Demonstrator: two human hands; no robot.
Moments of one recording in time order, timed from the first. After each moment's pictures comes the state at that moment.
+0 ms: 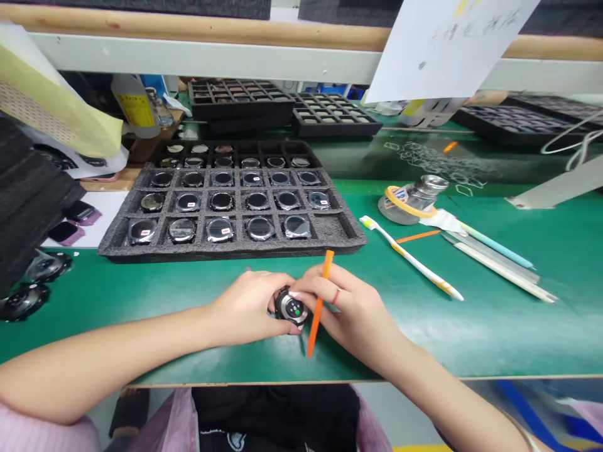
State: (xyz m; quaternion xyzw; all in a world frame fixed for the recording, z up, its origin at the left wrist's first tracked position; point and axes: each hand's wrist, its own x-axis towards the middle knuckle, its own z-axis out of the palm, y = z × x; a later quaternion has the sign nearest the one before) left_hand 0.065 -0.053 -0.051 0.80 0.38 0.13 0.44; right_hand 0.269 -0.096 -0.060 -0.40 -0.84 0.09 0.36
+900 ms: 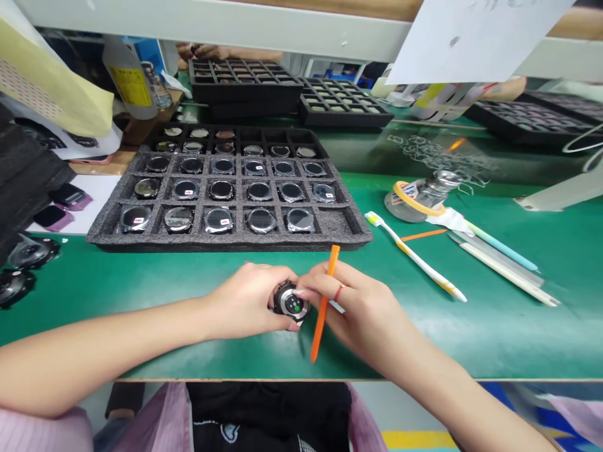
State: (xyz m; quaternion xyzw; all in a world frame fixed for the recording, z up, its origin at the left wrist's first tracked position) left_hand 0.066 -0.050 -0.052 0.79 0.37 0.11 0.47; right_hand 0.267 -0.093 -0.046 -0.42 -0.85 0.12 0.30
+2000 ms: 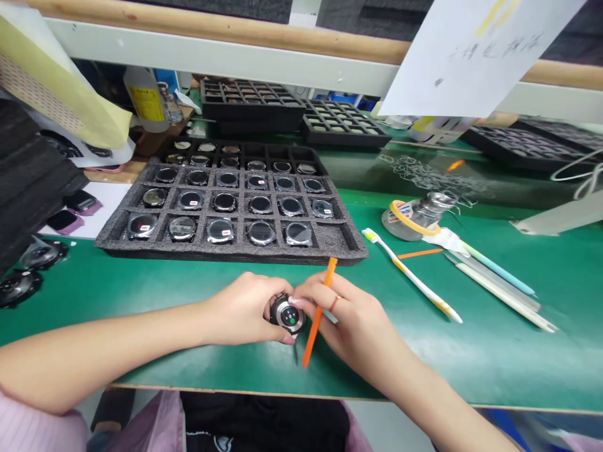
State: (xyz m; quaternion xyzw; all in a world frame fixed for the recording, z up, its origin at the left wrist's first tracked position) left_hand 0.065 -0.049 -0.048 0.78 0.39 0.08 0.48; right_hand 0.274 -0.093 -0.046 -0.41 -0.85 0.12 0.31
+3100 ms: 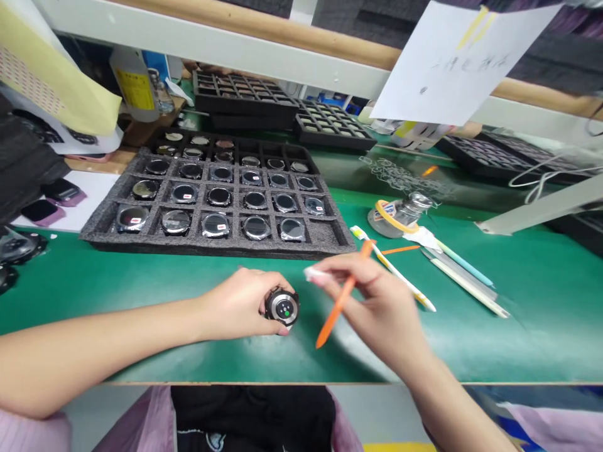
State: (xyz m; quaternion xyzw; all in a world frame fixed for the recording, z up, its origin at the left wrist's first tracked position) left_hand 0.062 -0.050 -0.058 0.80 0.35 0.13 0.47; right_hand 0.281 -0.091 -0.038 -0.50 -0.77 0.13 0.39
